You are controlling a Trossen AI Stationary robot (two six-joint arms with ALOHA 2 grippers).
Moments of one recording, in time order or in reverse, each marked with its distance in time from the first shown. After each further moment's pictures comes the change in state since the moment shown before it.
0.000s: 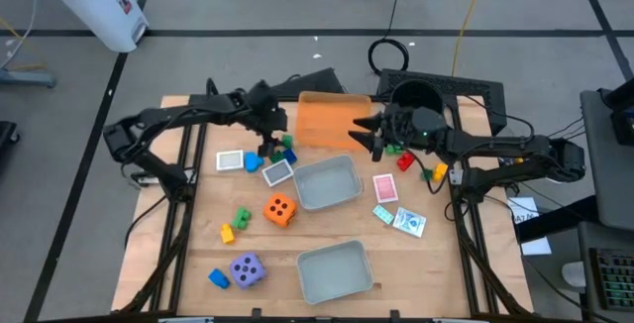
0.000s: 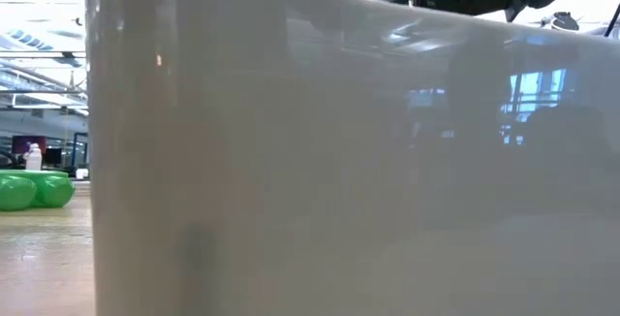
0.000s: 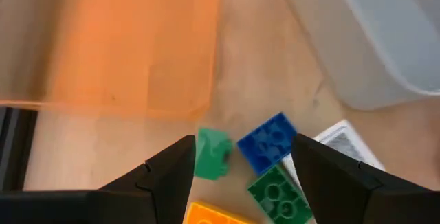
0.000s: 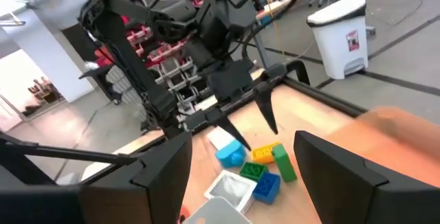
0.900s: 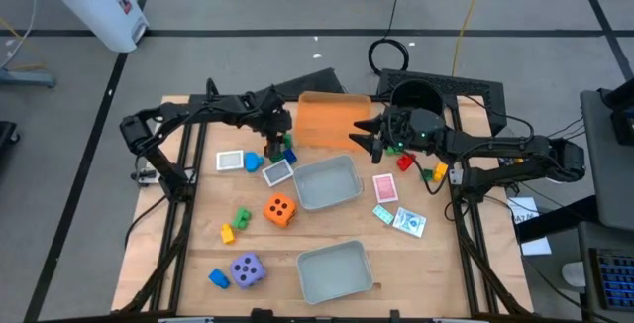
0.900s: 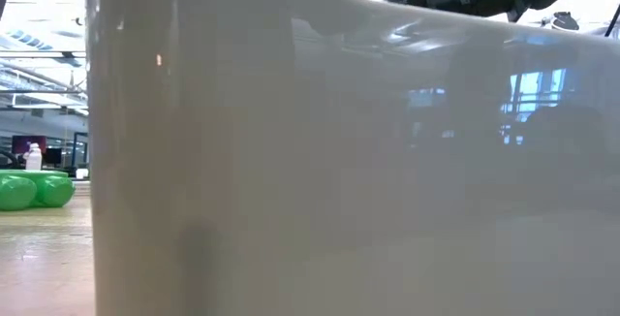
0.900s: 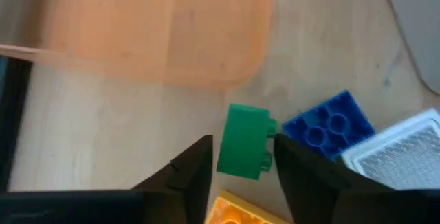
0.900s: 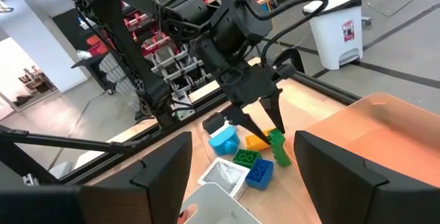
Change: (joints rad) left arm 0.005 0.123 0.000 0.060 -0.113 -0.055; right arm 0.000 0.000 -0.006 -0.036 0.001 -0.011
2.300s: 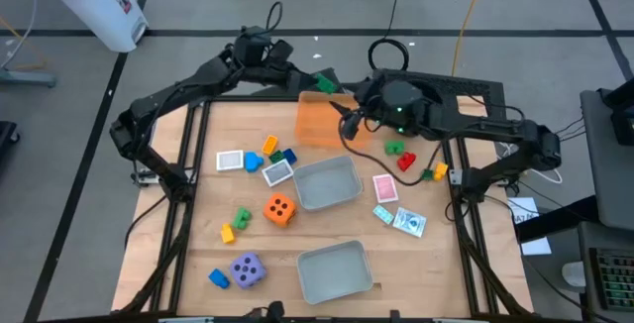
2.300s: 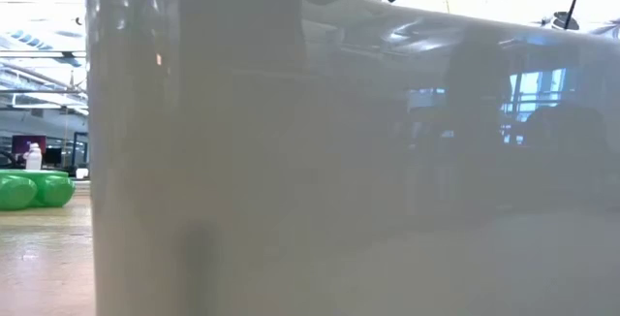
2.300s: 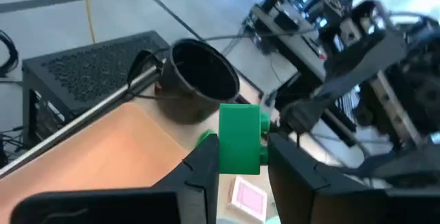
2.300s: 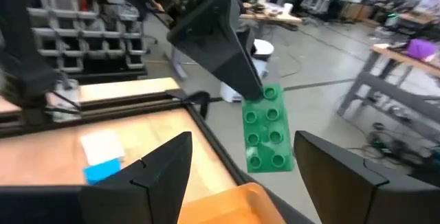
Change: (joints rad) left arm 0.024 -0.082 0.512 0.107 0.269 -0.956; right arm 0.062 0.262 0.593 -0.394 0.372 -0.543
